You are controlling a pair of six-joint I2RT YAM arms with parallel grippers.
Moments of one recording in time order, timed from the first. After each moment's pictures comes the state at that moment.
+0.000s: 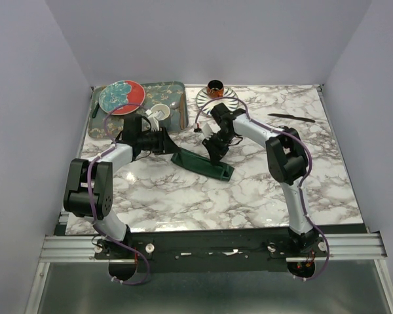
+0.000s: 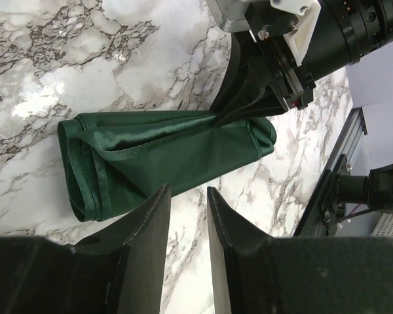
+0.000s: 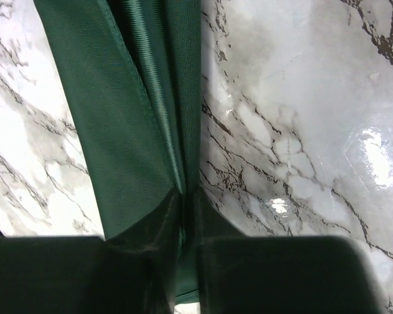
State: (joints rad) left arm -0.13 1.63 0.90 0.04 0.87 -0.32; right arm 0.55 2.25 1.78 -0.91 -0.50 -0.46
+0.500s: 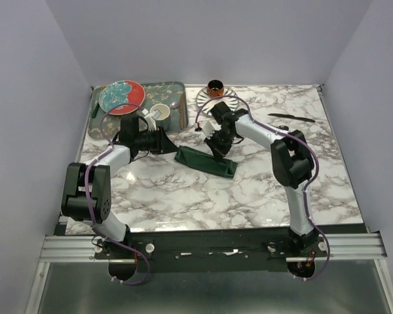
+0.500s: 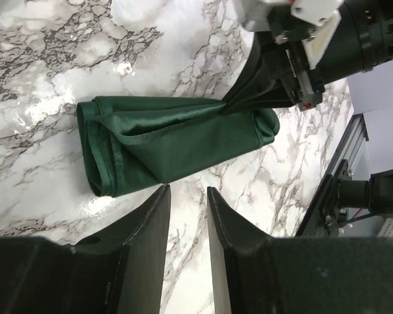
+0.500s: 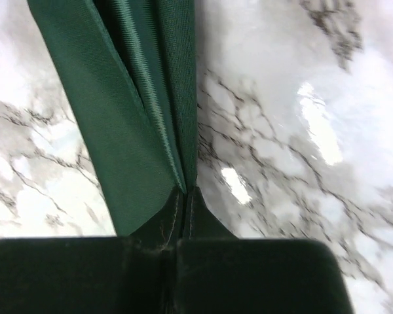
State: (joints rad) left arm -0.10 1.60 0.88 0.05 0.86 -0.32; right arm 0.56 2.19 1.74 -0.88 -0.39 -0.45
